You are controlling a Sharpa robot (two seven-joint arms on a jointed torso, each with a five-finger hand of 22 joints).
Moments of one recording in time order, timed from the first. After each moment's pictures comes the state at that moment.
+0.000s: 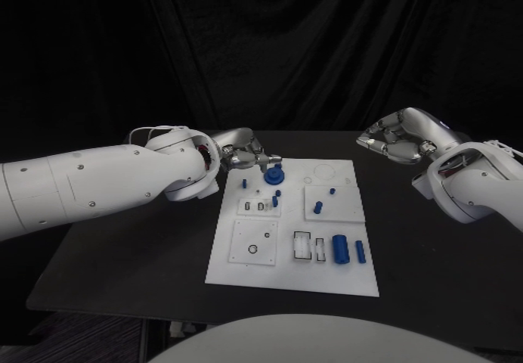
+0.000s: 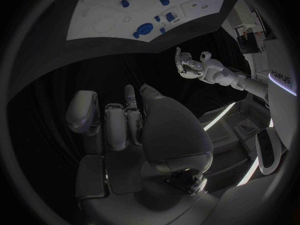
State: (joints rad) left arm 1.37 -0.75 -0.21 1.54 -1.08 -0.19 -0.19; left_hand 1.19 0.21 -0.23 0.28 0.14 0.97 0.09 0.41 0.28 1.44 0.05 1.51 1.30 1.46 -0.03 1.57 1.31 0.05 1.43 0.09 1.51 1.31; right arm 1.35 -1.03 -0.25 1.60 -1.19 -0.64 0.03; right_hand 1.37 0.00 0.13 0.29 0.24 0.99 0.10 0.21 0.23 1.42 0.02 1.41 1.31 1.47 -0.05 1.33 1.31 0.09 1.39 0.07 1.08 1.31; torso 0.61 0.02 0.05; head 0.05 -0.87
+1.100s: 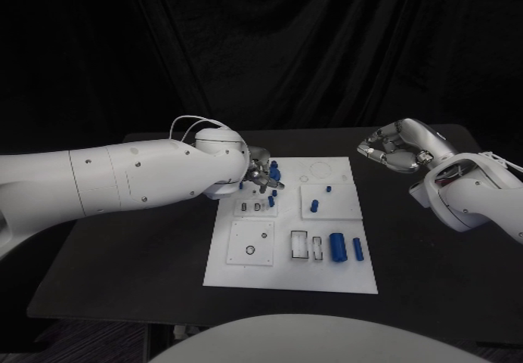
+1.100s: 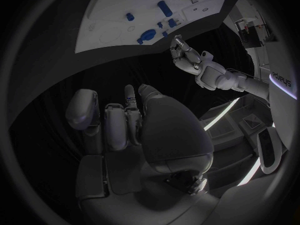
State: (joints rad) left arm 1.37 -0.58 -0.21 1.45 -1.21 0.13 -0.57; left_hand 1.13 0.21 -0.23 0.27 0.22 0.90 0.04 0.58 0.79 1.47 -0.02 1.57 1.31 1.46 -0.07 1.57 1.31 0.04 1.47 0.05 1.53 1.31; right arm 1.31 -1.00 -0.25 1.57 -1.16 -0.65 0.05; right_hand 1.39 -0.01 0.15 0.29 0.34 1.00 0.09 0.21 0.22 1.41 0.02 1.40 1.31 1.47 -0.05 1.33 1.31 0.09 1.39 0.06 1.04 1.31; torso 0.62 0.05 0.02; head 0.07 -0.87
